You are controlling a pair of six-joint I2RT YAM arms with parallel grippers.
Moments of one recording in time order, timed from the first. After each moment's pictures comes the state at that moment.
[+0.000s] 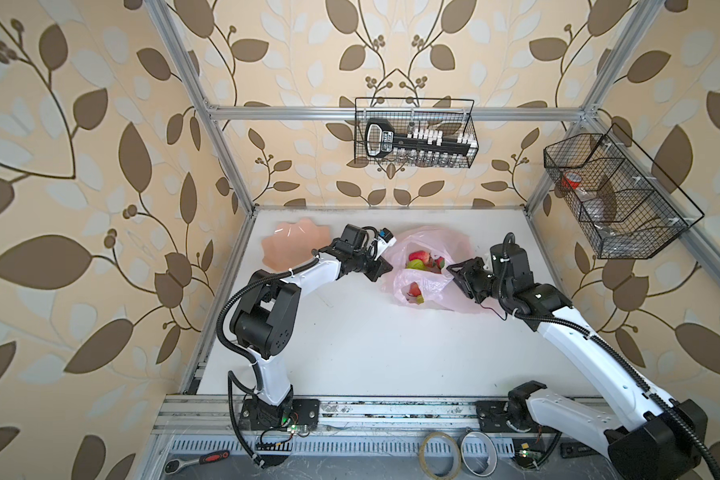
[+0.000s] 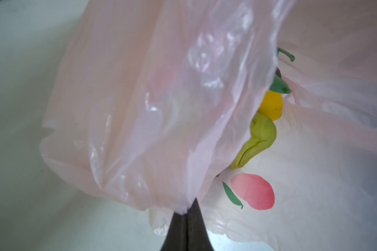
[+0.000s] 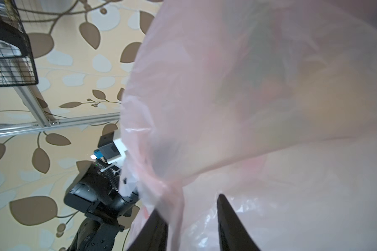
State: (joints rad) left arm -0.42 1.82 1.24 -0.25 0.60 0.15; right arm 0.33 1.07 0.96 -0.52 -0.16 1.21
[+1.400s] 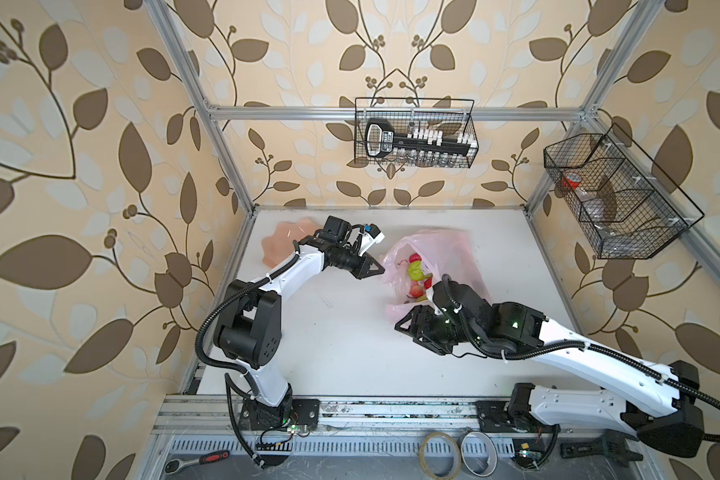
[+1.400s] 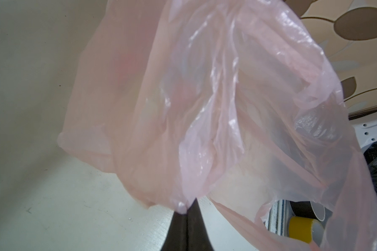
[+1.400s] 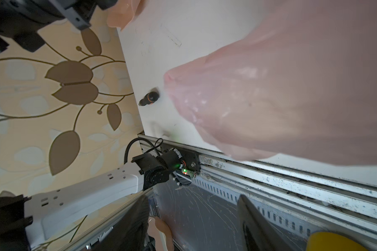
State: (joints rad) left arm -0.34 1.72 1.30 -0.54 0.84 0.18; right arm 1.03 1.12 1.03 -0.71 -0.08 1.42
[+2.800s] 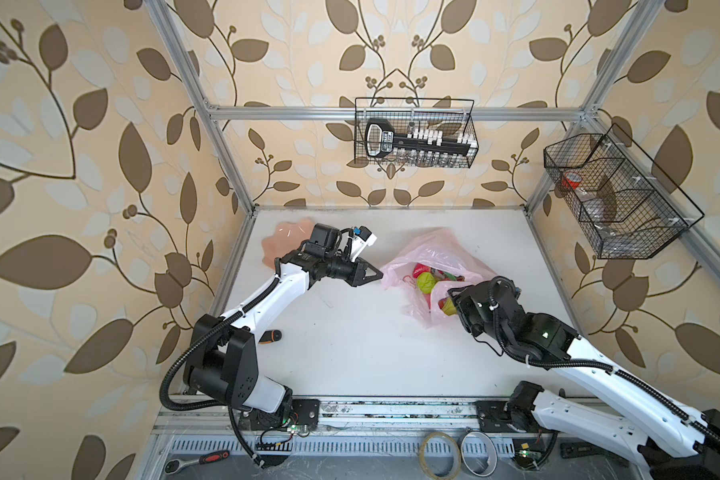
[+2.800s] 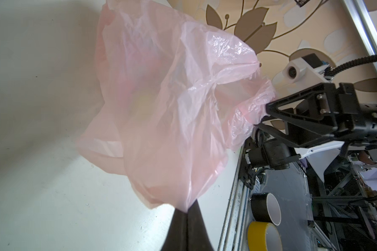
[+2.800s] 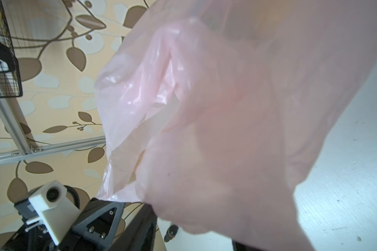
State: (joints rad) left arm -0.35 1.45 1.11 -0.45 0.89 -0.07; right arm 0.76 0.86 0.84 -0.71 0.35 1.60
